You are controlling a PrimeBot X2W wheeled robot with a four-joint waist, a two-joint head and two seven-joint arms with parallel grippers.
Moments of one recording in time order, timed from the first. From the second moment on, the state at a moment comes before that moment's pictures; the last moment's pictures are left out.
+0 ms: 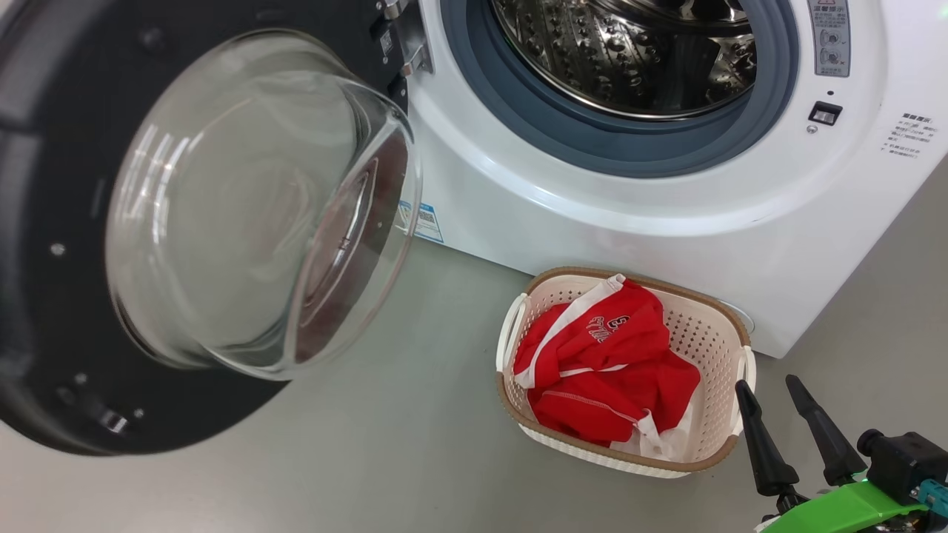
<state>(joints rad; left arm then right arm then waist) -0.71 0.49 0.35 0.55 -1.03 -0.12 0.81 0.04 -0.16 0.05 0.23 0.48 0.12 -0.26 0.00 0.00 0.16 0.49</state>
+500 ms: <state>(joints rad) -0.52 0.50 0.20 0.25 -1.20 -0.12 0.88 0.04 -0.15 0.05 0.23 0.48 0.12 -0.26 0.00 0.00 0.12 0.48</state>
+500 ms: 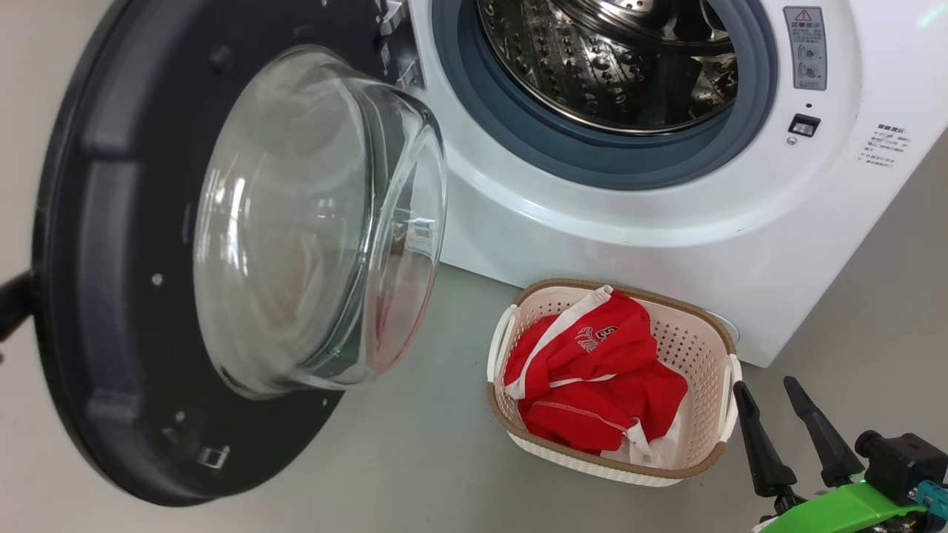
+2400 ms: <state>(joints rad) -0.46 0.51 -0.26 0.03 -1.38 -0.12 0.42 0.04 -0.15 0.06 0.24 0.48 0.12 -0.26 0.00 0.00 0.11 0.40</state>
